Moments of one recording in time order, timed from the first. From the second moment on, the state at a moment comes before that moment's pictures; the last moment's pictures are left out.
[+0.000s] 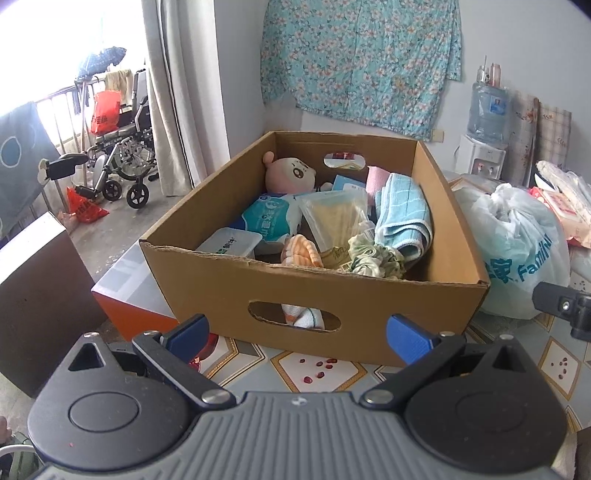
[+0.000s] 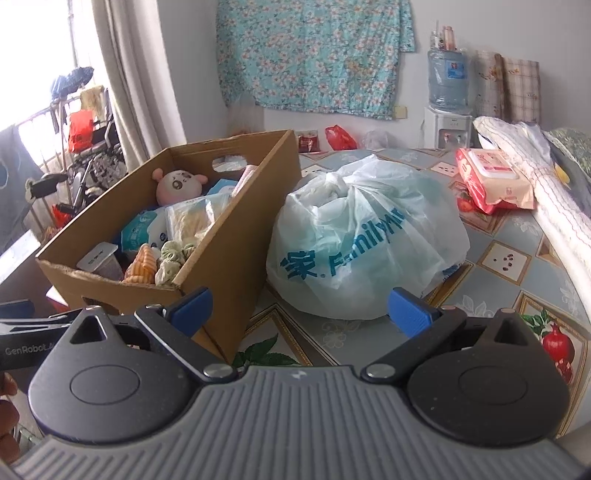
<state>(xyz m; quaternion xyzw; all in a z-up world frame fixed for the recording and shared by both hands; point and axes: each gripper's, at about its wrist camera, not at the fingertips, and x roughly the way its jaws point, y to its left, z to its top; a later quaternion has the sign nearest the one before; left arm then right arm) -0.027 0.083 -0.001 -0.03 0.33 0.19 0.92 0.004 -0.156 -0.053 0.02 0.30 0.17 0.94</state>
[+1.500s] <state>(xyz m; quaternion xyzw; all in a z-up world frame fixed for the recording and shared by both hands) -0.028 0.074 0.005 -0.04 0.34 0.16 0.92 -0.006 -0.142 -0.046 -0.01 0.31 0.20 0.93</state>
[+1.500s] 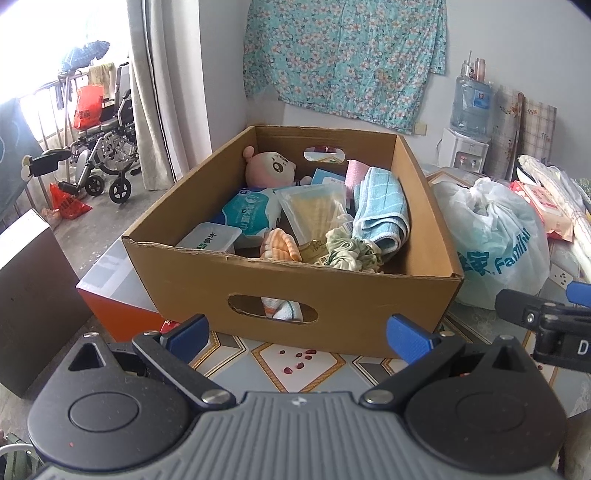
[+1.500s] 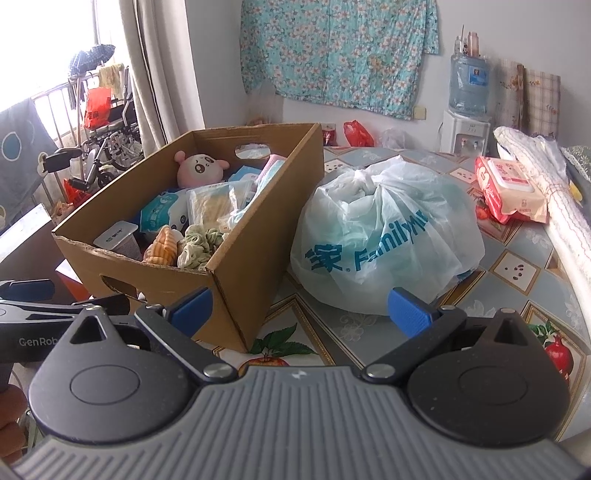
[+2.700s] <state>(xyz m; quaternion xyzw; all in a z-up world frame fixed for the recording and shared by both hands) -0.023 0.082 0.003 -0.04 0.35 0.18 0.92 0.005 -0.122 -0.055 -0.03 0.33 0.21 0.92</state>
